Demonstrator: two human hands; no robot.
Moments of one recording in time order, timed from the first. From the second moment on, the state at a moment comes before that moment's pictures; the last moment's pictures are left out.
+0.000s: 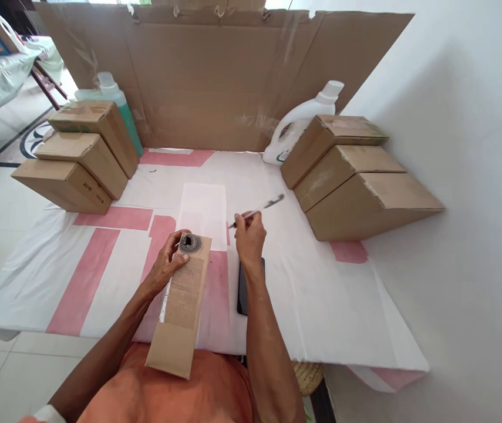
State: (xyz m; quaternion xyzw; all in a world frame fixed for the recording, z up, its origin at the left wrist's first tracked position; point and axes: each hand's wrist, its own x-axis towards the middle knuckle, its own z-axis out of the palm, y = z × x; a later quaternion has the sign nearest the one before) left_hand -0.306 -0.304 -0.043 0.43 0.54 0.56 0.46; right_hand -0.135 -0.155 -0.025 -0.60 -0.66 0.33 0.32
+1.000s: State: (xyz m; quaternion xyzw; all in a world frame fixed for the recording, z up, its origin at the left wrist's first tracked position) left_hand -0.310 -0.304 -0.042 0.44 0.55 0.54 0.46; right_hand -0.045 -0.251 -0.056 -0.70 -0.69 0.20 0.00
